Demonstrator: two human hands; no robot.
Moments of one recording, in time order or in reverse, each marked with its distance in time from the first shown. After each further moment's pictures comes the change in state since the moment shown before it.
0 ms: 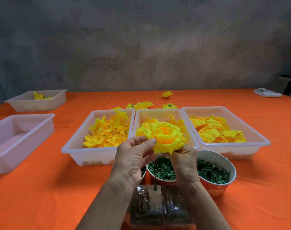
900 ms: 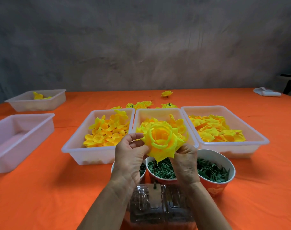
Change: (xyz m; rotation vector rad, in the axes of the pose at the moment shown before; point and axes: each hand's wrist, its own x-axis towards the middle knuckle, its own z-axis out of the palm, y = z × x) left_hand 0.002 -0.007 -0.005 0.134 0.034 0.177; right_hand 0.000 0.001 -0.004 -0.101 -0.001 -0.143
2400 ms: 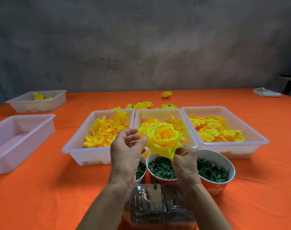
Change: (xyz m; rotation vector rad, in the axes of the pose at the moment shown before) left_hand -0.003 0.003 -0.005 0.166 0.055 0.237; right_hand -0.001 0.003 -0.001 0.003 -0.043 0.039
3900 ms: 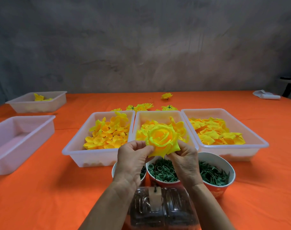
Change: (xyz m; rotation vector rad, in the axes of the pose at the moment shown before) left_hand 0.004 -0.007 0.008 -0.084 -0.075 -0.256; right_hand 0.005 -0.012 -0.004 -0.162 -0.050 -0.063
